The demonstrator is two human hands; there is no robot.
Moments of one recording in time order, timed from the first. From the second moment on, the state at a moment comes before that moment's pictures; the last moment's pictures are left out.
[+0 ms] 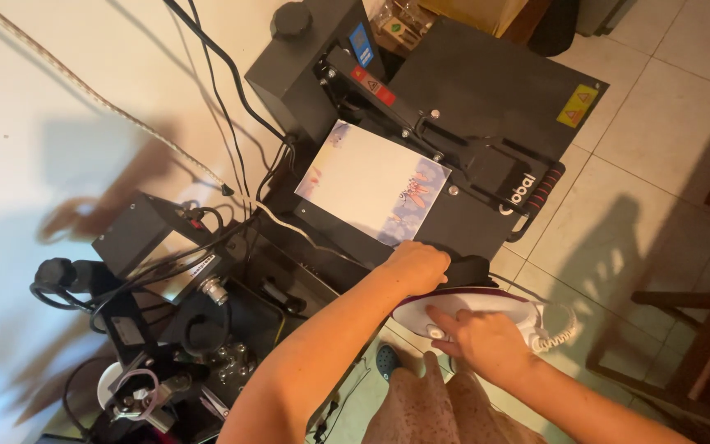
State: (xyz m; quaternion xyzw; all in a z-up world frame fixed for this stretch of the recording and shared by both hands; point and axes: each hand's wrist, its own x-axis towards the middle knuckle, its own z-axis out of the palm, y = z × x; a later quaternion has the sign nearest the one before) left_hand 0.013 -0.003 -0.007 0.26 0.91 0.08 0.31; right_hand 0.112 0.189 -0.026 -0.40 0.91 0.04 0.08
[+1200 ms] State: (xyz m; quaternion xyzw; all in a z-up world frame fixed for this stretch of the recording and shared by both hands) left_hand 0.025 0.001 -0.013 0.16 0.92 0.19 0.29; right_hand 0.107 0.187 -0.052 -0.38 0.92 0.03 0.08
